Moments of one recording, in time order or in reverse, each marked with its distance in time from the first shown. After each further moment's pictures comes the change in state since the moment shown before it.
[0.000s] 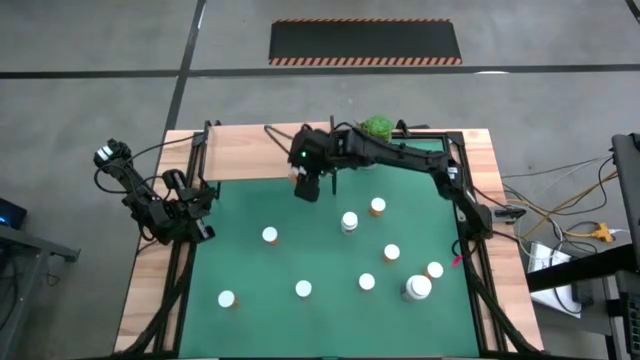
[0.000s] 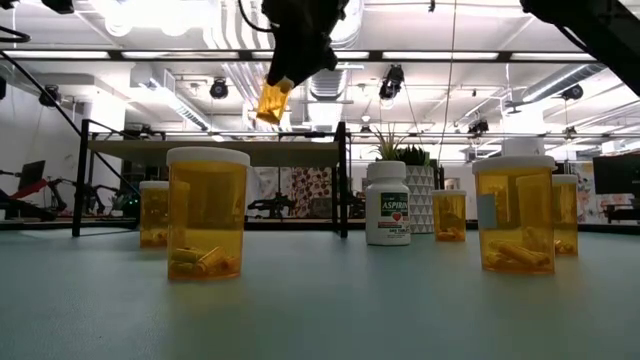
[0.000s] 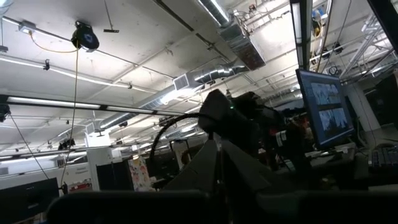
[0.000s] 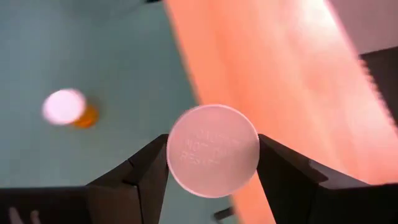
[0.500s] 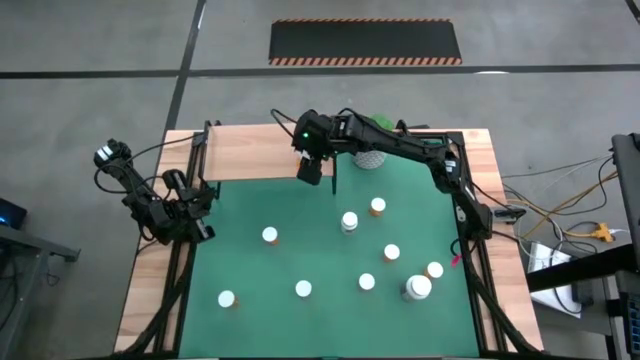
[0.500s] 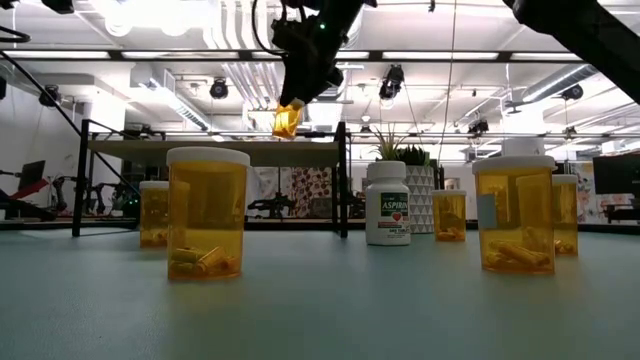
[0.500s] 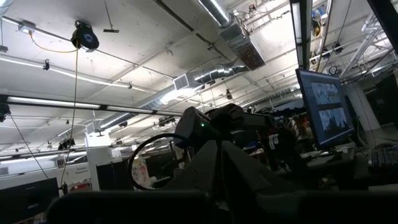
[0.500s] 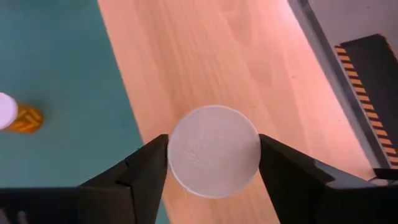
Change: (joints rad) left arm 0.000 0.000 0.000 0.000 0.000 0.000; right arm -0.089 0.018 0.000 0.003 -0.012 -0.057
